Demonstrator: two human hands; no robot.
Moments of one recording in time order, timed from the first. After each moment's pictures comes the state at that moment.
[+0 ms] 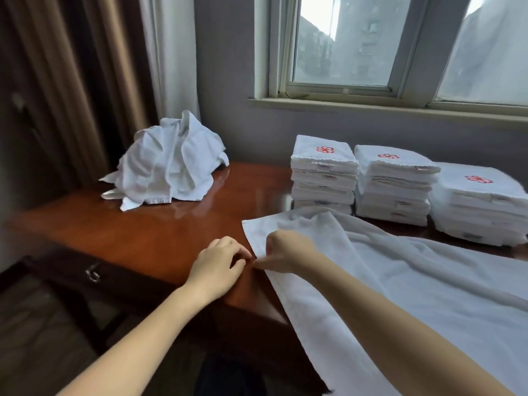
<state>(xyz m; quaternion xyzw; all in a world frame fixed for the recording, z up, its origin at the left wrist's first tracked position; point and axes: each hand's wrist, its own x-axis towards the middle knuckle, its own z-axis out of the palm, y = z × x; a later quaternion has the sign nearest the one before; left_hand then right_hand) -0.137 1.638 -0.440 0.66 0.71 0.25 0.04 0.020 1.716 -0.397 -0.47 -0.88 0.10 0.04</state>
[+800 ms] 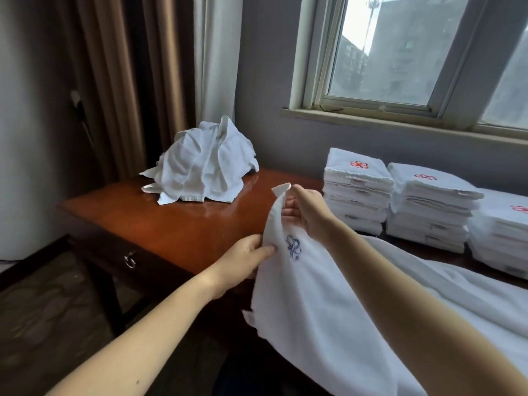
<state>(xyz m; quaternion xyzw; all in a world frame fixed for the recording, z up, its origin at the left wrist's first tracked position) -0.134 1.609 -0.398 0.51 0.56 0.49 0.43 -0.025 1.742 -0.336 -0.37 -0.57 0.62 0.38</state>
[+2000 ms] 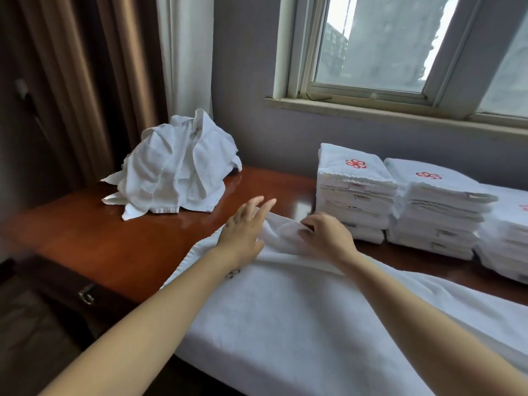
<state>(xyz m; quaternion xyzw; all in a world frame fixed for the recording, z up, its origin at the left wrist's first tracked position) -0.180 1.755 -0.416 0.70 0.68 0.19 -0.03 0.015 1.825 -0.396 -0.48 -0.85 0.07 0.21</state>
